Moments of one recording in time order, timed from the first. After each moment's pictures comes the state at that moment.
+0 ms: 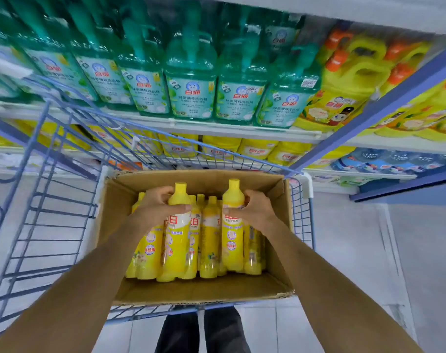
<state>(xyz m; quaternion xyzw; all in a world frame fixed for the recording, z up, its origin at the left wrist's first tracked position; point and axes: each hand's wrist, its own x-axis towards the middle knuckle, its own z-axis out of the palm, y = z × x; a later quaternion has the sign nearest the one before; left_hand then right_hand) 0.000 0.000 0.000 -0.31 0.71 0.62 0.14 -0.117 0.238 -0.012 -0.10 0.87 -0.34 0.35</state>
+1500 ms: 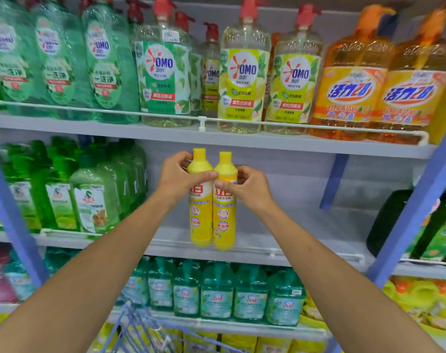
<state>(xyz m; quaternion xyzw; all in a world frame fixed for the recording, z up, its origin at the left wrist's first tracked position) -0.172 -0.126 0.467 -0.09 0.77 0.52 -0.36 -0.276 0.045 0.445 -0.36 0.70 -0.61 -0.01</state>
